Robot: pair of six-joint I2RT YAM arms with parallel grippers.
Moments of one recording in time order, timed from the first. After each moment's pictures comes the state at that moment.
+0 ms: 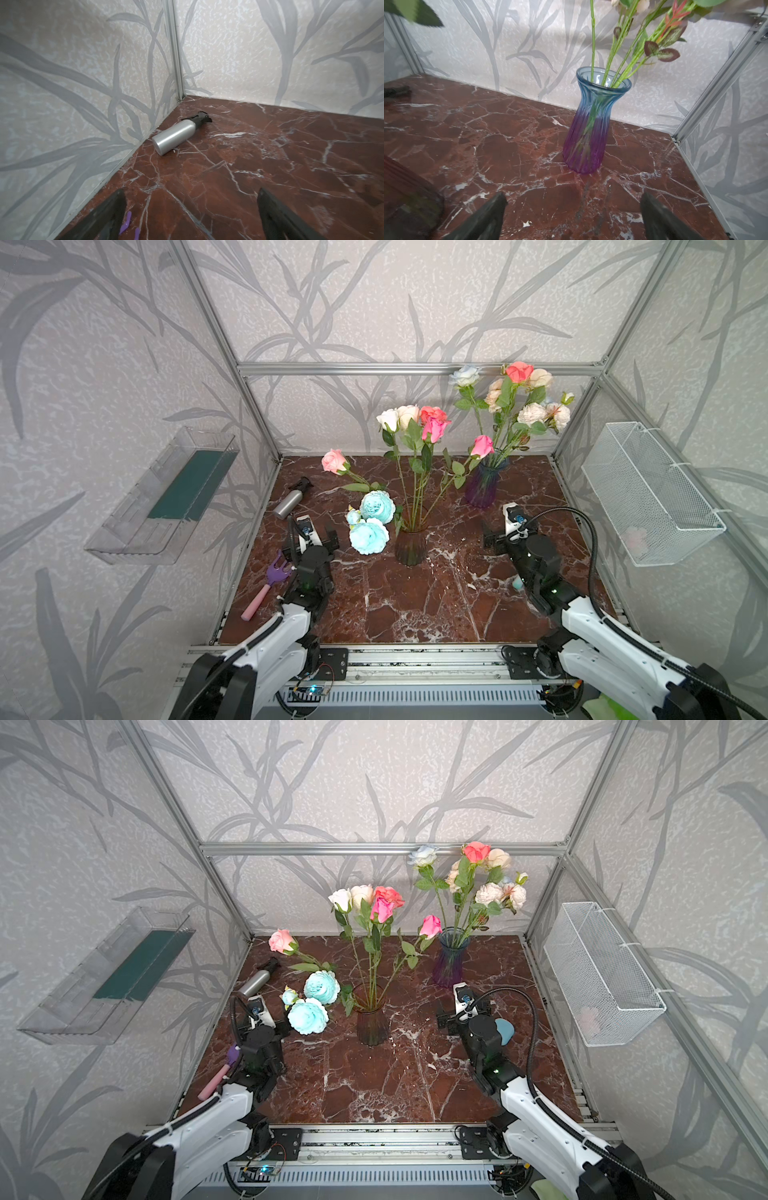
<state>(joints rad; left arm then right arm) -0.23 1.05 0.17 0.69 -0.69 -0.02 0.42 0.91 0.36 0.38 0.28 -0.10</state>
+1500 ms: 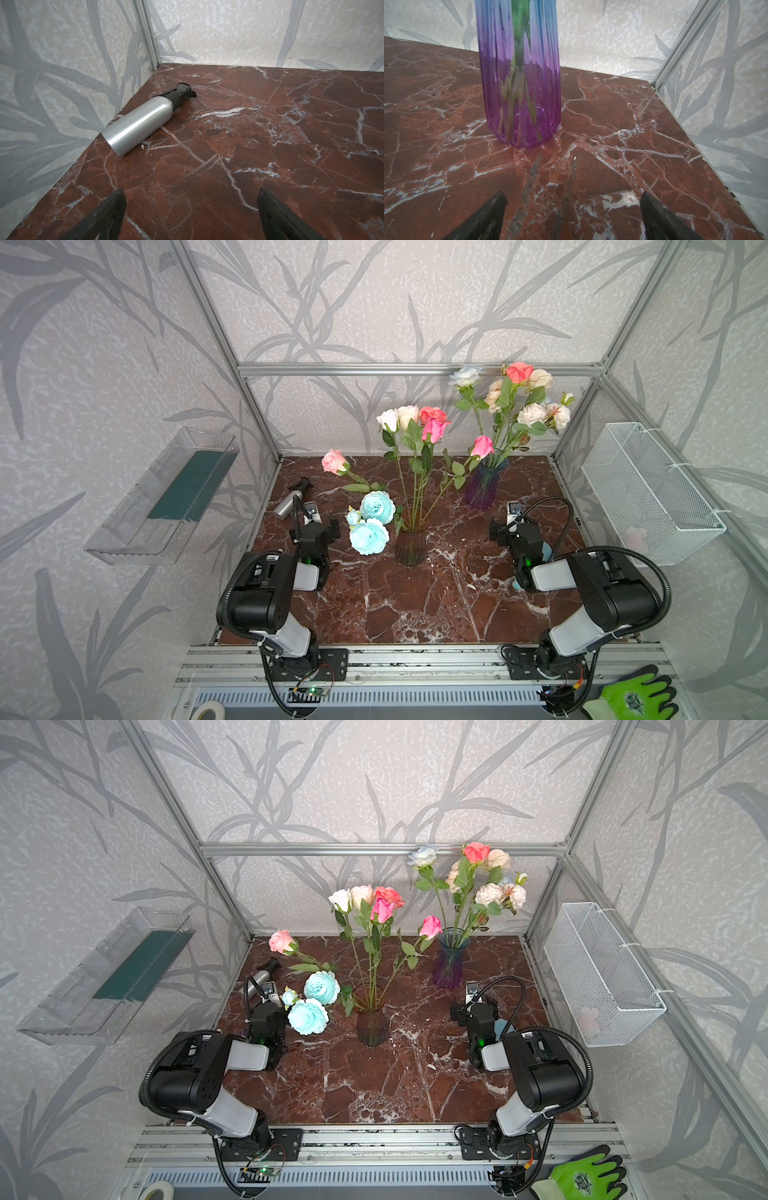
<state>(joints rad) -0.04 1.59 0.35 0.92 -0.36 -0.02 0.17 1.61 0.35 0.95 0.25 -0.09</state>
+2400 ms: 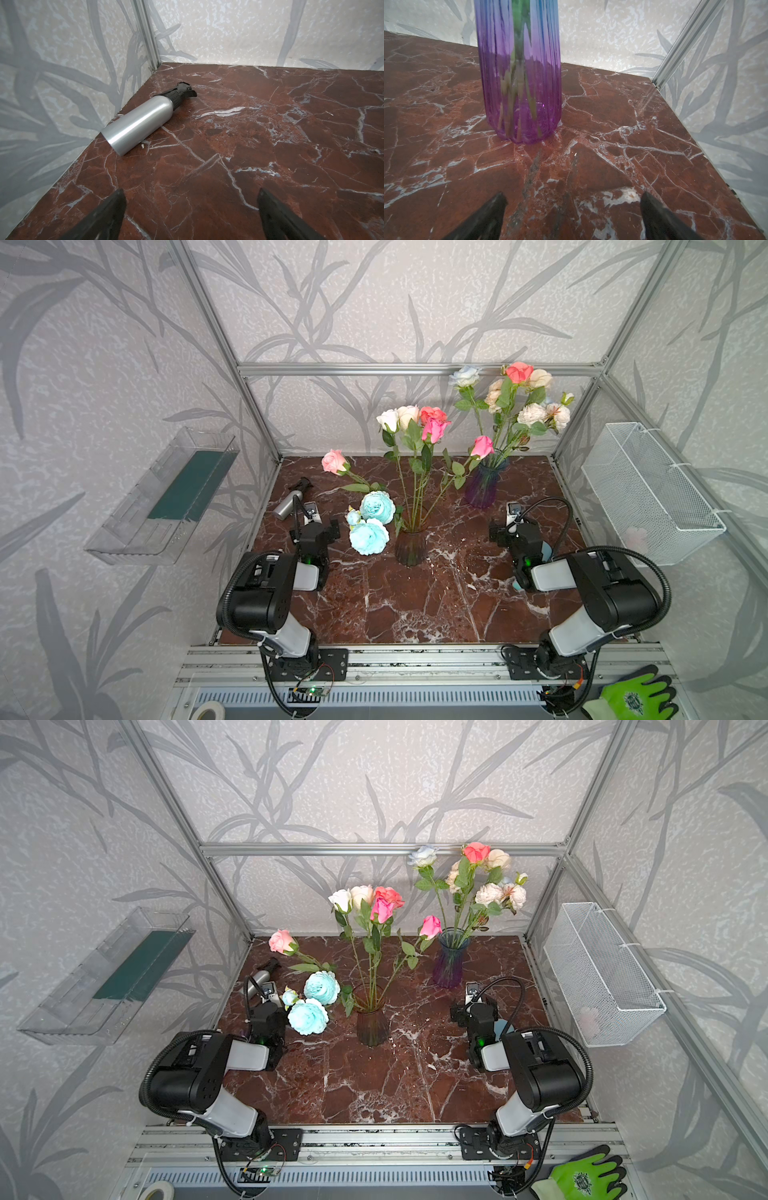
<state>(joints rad) -0.04 1.59 0.35 0.92 -0.36 -0.02 0.17 1.61 0.35 0.94 0.25 -0.09</state>
